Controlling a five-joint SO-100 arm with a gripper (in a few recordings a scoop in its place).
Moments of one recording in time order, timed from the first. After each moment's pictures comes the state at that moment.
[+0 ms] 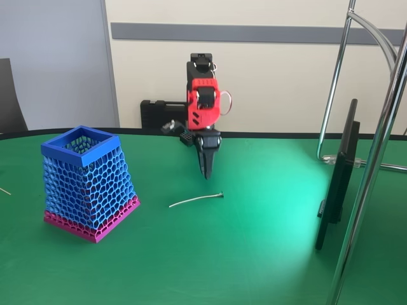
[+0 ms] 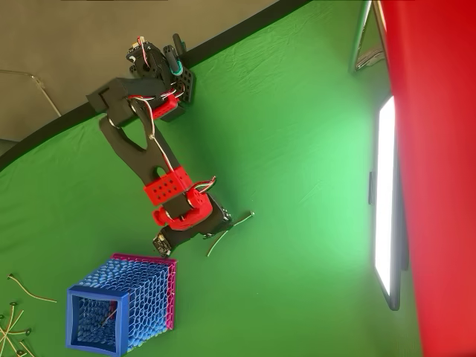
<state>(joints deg) -6.6 73.2 86.7 67.1 -13.8</state>
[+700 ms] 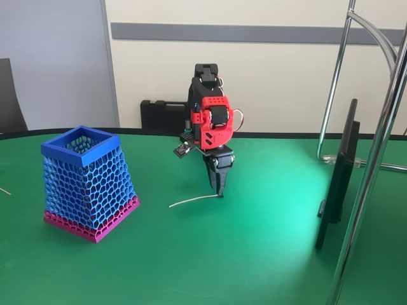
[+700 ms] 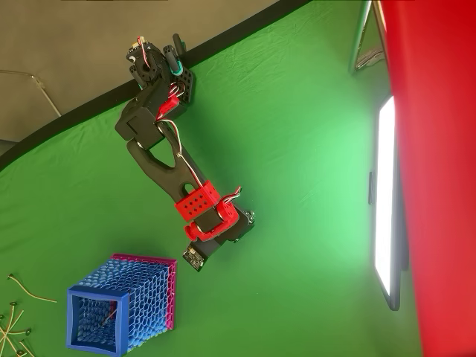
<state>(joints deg) -9.9 54.8 68.0 73.9 -17.1</state>
